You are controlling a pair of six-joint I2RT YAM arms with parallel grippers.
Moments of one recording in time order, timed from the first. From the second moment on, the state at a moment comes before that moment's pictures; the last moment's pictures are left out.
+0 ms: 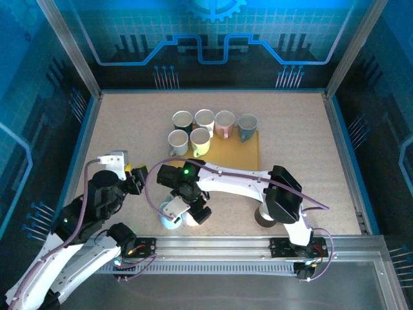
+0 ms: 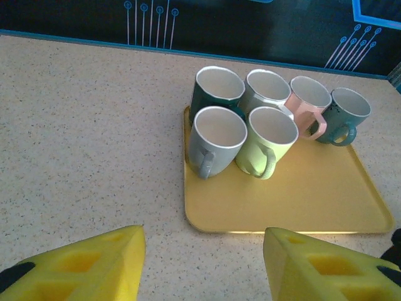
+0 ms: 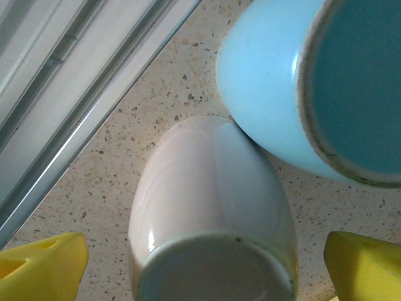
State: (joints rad) left arm -0.59 0.43 0.81 -0.84 -0.37 -0.43; right arm 1.20 2.01 1.72 -1.21 -0.09 -1.08
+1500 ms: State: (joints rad) left arm -0.58 0.60 0.92 -0.79 -0.22 -0.42; right arm 0.91 1.46 1.36 -0.79 -0.41 -0.44
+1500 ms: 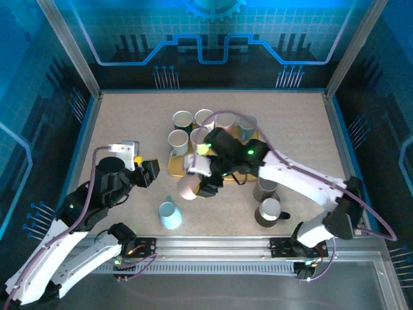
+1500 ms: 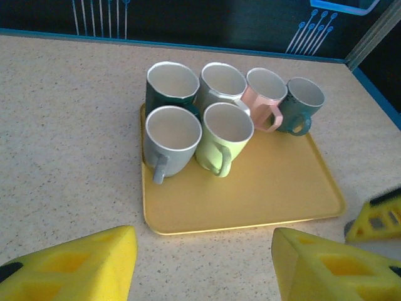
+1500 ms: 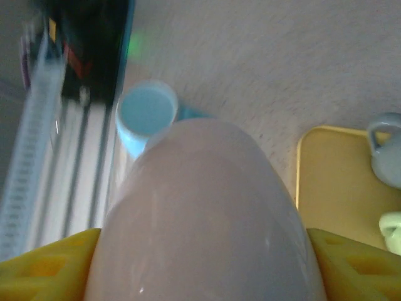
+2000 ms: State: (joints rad) left arm -0.58 0.73 1.01 -0.77 0.06 -0.43; right arm 0.55 1.24 1.00 0.04 -0.75 0.69
